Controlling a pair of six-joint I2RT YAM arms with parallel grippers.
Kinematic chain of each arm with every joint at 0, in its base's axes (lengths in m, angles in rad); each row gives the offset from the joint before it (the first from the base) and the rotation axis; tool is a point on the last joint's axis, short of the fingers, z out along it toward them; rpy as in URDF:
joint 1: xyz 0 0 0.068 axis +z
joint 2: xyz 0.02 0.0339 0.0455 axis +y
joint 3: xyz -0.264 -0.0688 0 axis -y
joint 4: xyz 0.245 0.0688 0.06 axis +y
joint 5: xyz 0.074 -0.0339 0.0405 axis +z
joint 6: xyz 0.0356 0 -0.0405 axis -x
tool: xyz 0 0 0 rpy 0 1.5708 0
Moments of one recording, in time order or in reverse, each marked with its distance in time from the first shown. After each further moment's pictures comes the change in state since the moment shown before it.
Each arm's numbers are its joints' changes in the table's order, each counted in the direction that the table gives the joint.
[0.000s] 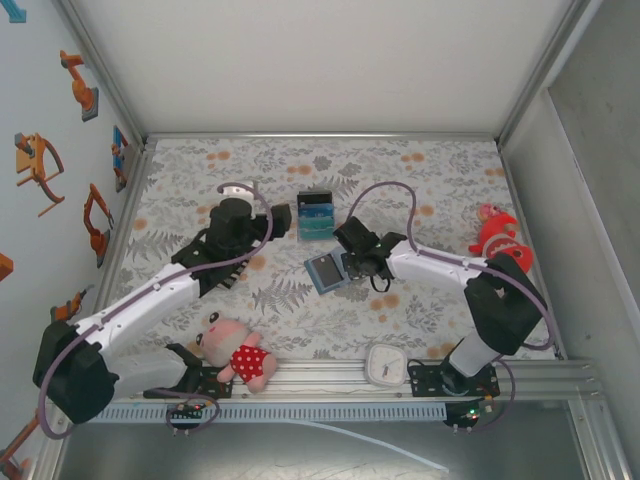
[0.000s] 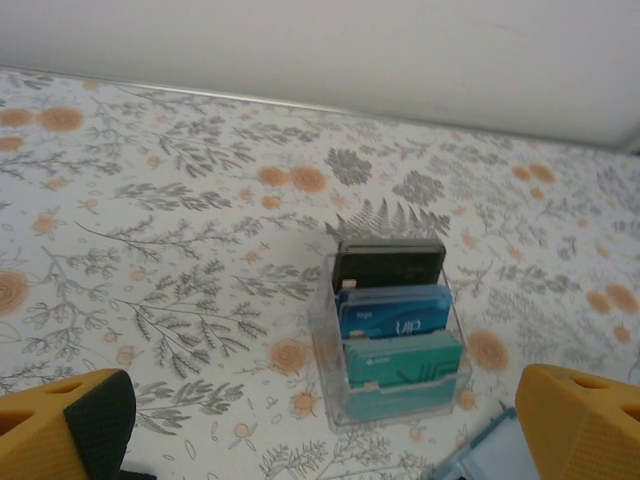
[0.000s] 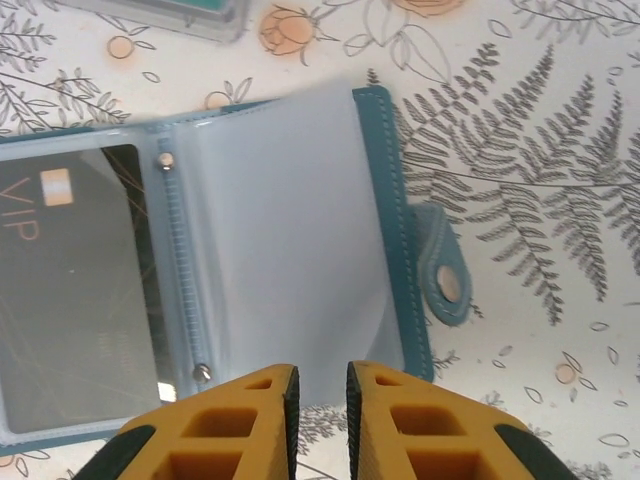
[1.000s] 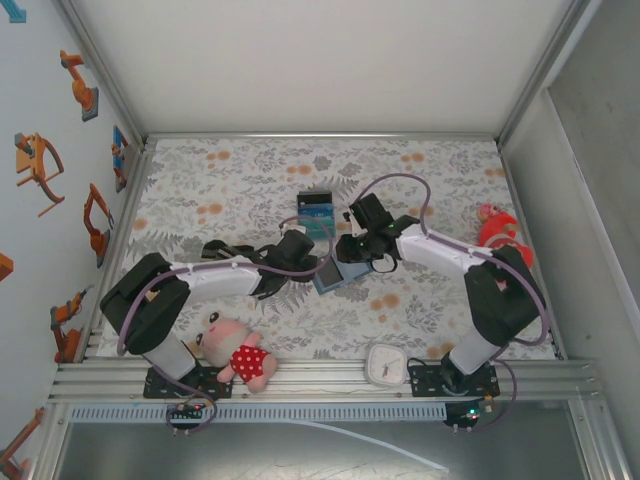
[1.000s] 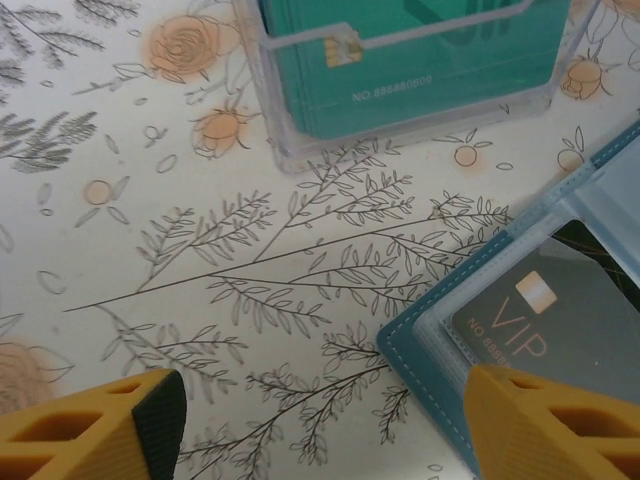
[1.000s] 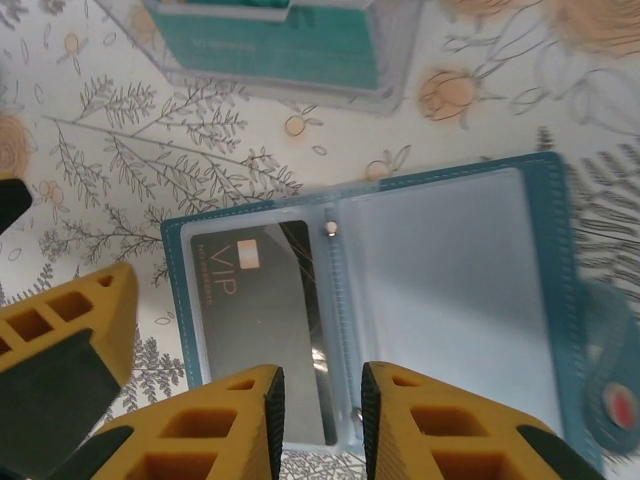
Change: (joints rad) left arm -0.199 0.458 -0.006 0.034 0.022 0.095; right arm -0.156 0.069 0.084 -0.076 0.461 -0.002
